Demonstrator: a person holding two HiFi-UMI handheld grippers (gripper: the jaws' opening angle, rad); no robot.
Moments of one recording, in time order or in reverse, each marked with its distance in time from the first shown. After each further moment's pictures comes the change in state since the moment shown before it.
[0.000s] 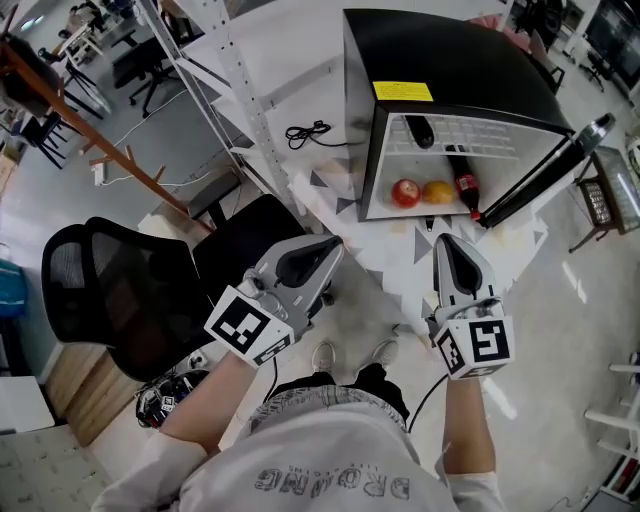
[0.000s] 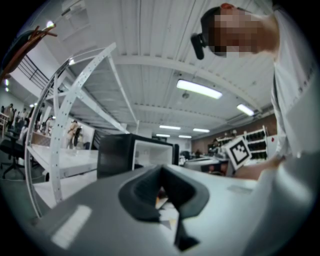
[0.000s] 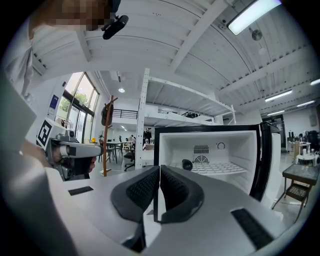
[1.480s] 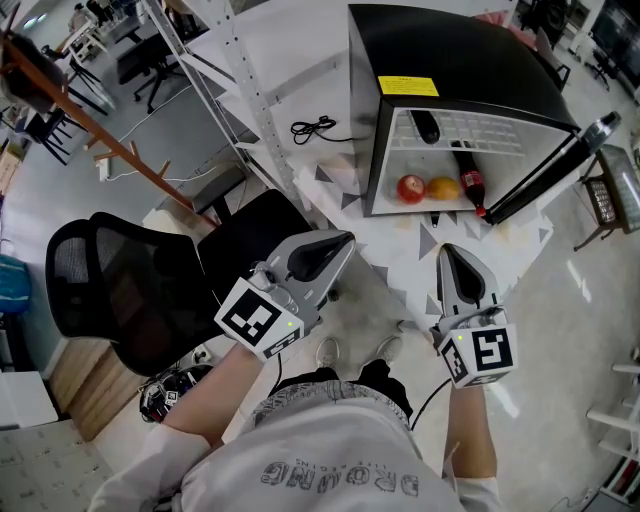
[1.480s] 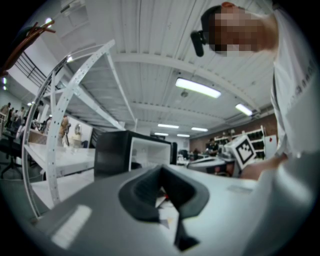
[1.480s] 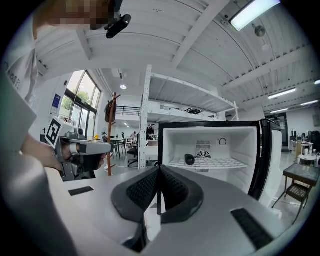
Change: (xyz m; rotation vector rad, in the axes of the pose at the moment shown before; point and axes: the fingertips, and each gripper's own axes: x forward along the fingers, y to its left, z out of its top) left arm 0.008 -0.005 -0.006 0.000 0.014 -0.024; right arm -0.014 0.008 -0.014 -0.006 0.048 0.028
